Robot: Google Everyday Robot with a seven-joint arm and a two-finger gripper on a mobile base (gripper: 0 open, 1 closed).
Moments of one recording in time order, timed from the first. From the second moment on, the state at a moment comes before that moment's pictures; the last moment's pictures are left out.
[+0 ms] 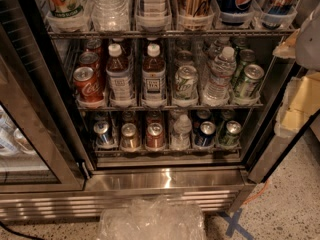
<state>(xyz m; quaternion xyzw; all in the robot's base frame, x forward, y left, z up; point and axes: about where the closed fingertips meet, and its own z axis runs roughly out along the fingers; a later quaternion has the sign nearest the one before) 0.438 -0.217 0.976 -0.60 0.78 -0.03 0.16</state>
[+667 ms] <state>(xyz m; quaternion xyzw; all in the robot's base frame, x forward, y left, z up) 0.445 -0.211 0.989 -0.58 0.79 -0.03 0.19</state>
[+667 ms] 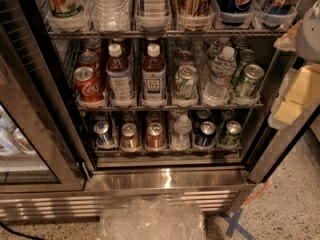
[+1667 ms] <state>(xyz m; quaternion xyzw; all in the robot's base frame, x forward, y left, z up) 0.476 -0.180 1.049 -0.51 0.79 0.03 0.33</state>
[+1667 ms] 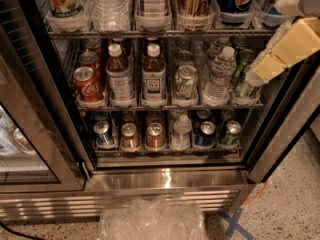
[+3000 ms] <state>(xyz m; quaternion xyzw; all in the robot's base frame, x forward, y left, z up) 0.462 -0.045 1.033 -0.28 0.83 0.11 0.46</state>
